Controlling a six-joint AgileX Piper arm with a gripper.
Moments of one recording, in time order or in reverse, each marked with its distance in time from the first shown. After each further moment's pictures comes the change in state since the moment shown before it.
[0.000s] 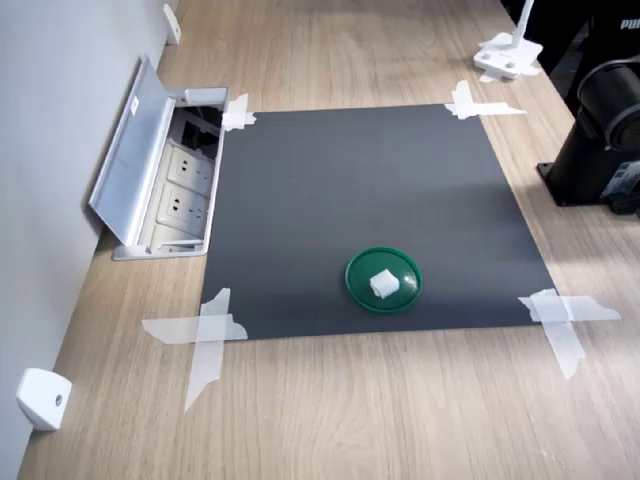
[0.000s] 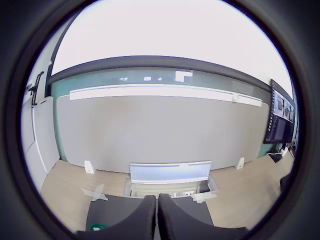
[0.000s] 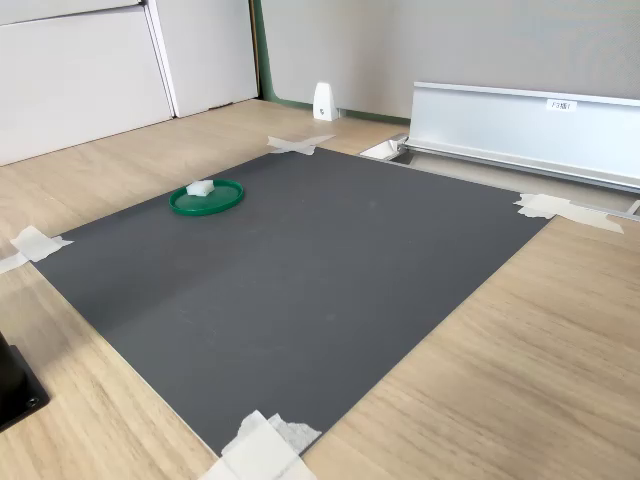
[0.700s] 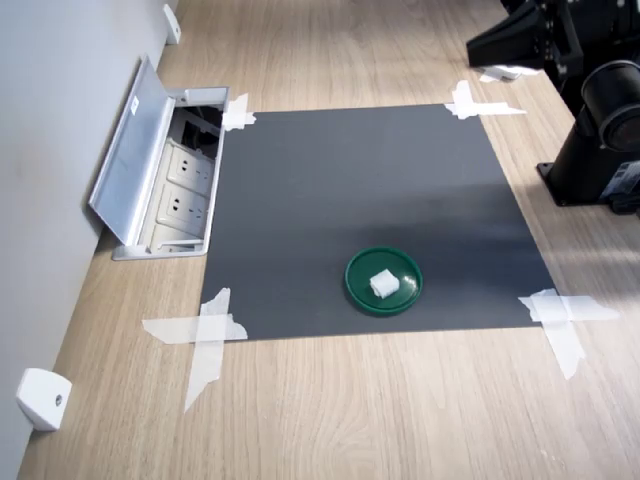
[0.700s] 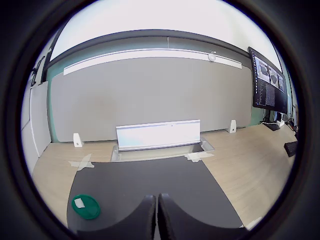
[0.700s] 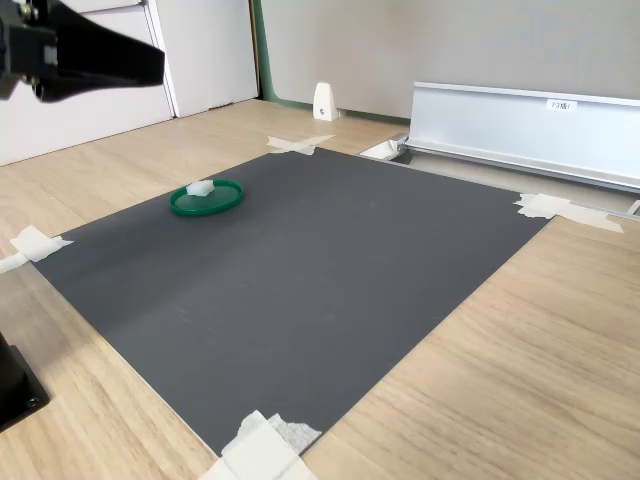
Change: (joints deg) arm -5.1 -24.7 25.5 2.3 0.7 0.2
